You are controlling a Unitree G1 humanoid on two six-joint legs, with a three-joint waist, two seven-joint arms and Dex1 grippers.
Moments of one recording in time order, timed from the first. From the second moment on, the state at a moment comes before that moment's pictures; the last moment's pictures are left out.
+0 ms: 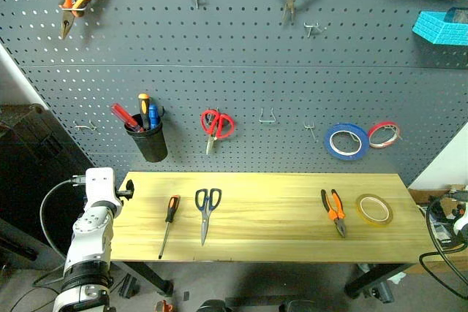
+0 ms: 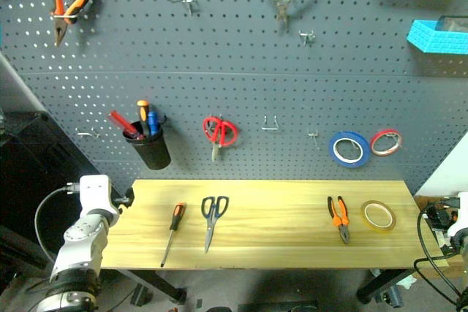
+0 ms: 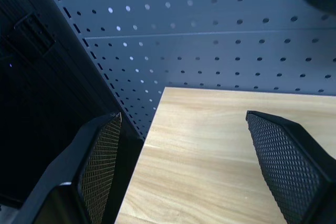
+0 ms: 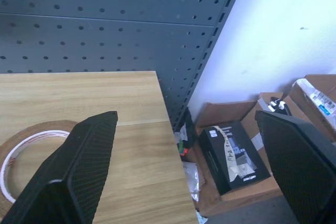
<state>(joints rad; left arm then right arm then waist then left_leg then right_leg) -0.25 0.50 0.32 0.58 -0.11 0.12 -0.12 -0.15 -0.73 -0.45 0.81 0.22 -0.08 0.41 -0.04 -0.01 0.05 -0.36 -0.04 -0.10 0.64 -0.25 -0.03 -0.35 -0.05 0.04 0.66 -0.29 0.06</state>
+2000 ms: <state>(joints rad) -0.29 0.59 -0.24 -0.33 -0.23 0.47 -0.90 -0.74 -0.66 0.04 1.19 -0.07 0.32 0.74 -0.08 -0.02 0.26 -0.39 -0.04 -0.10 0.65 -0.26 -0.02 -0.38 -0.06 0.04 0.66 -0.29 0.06</state>
